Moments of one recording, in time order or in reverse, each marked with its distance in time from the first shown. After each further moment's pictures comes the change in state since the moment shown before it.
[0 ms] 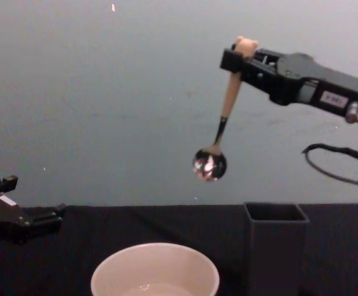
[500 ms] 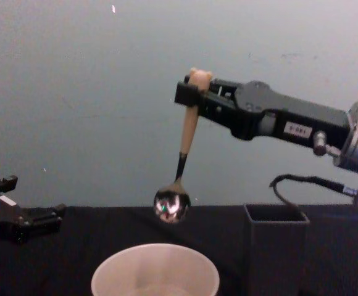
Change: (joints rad) left arm 0.000 0.000 0.000 0.000 0.000 0.000 0.000; right arm 0.010 -0.021 -0.091 0.010 0.006 0.031 0.070
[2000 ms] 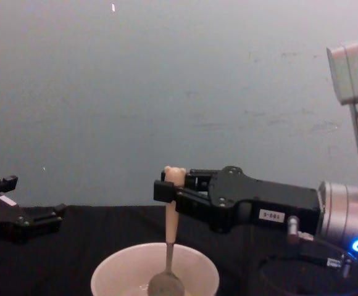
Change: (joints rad) left arm 0.000 0.000 0.000 0.000 0.000 0.000 0.000; right arm 0.000 -0.042 -0.086 0.148 -0.067 -0.002 0.005
